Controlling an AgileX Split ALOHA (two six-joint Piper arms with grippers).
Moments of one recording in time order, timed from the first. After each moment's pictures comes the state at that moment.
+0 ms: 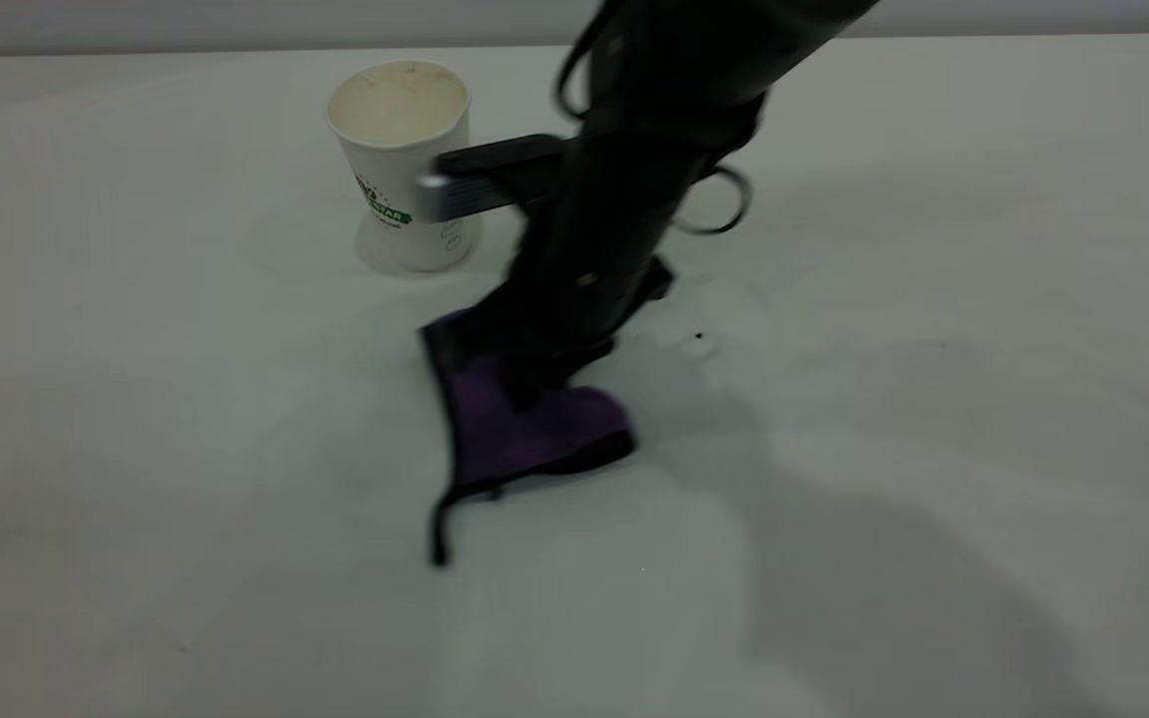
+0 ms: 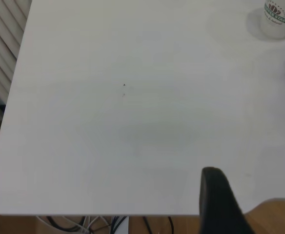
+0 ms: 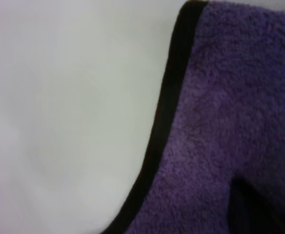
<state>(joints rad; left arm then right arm) 0.04 -0.02 -0.49 0.03 1.13 0.04 0.68 2.56 -1.61 0.58 0.38 -0.39</state>
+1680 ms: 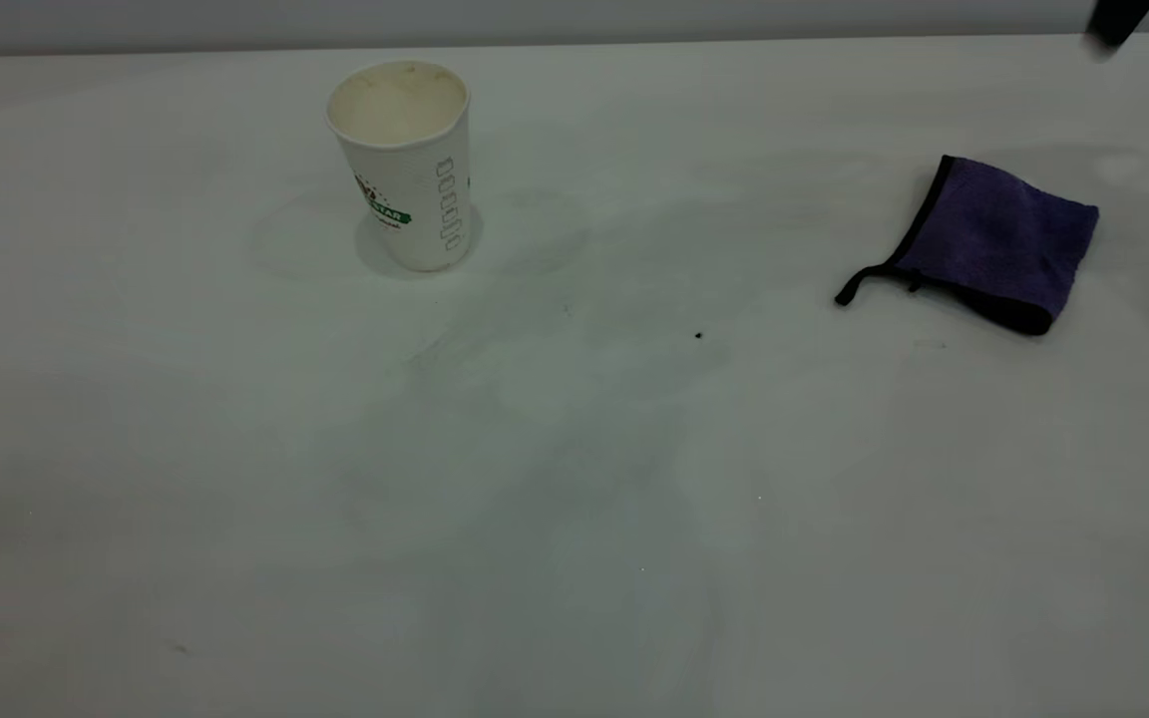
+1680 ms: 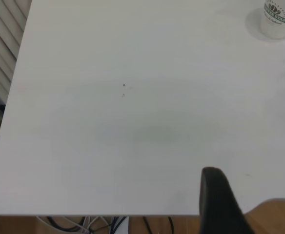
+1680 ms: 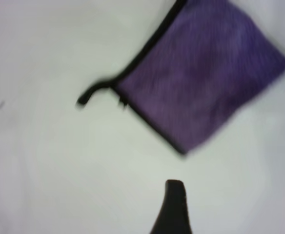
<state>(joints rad) 0.04 -0.02 -0.49 0.03 1.13 0.04 -0.11 2.15 -1.71 0.24 1.13 -0.31</state>
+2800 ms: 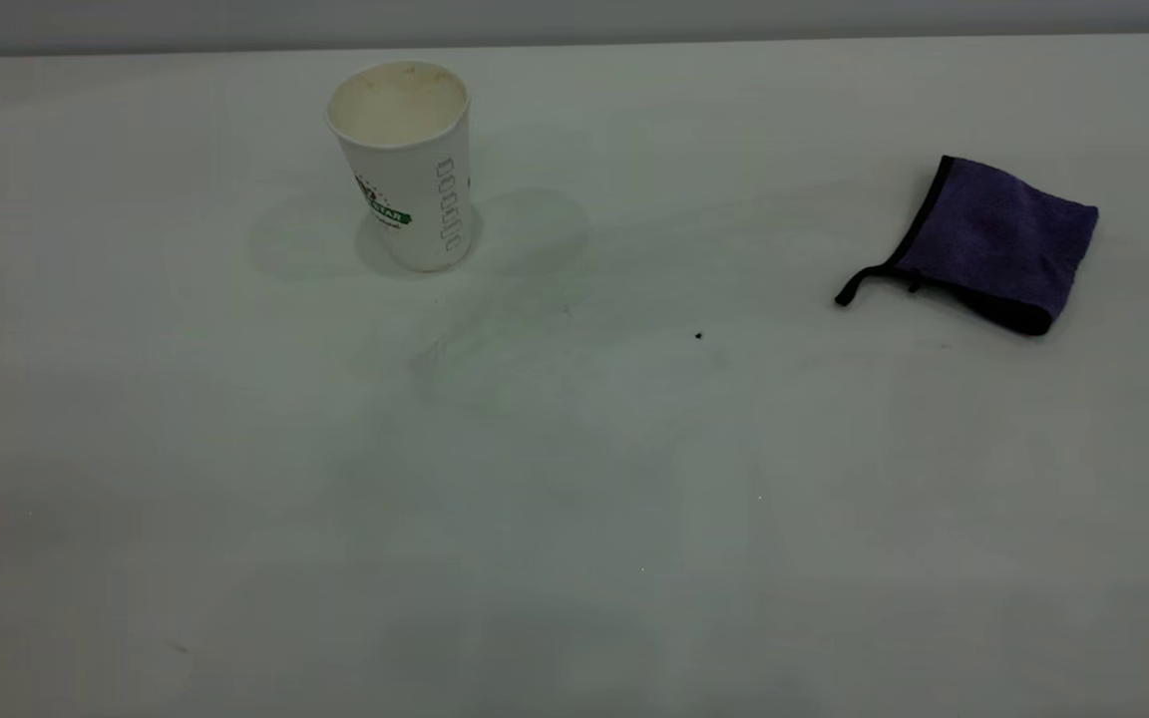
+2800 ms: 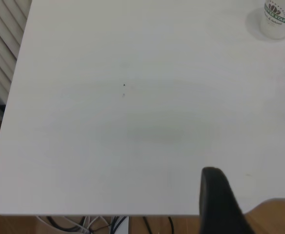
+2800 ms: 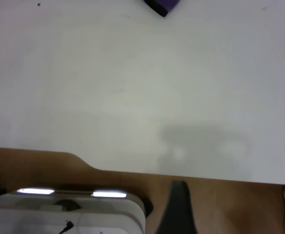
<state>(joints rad) 0.04 -0.02 -0.49 0.03 1.13 0.04 -0.08 0.74 -0.83 0.10 1.24 -0.12</state>
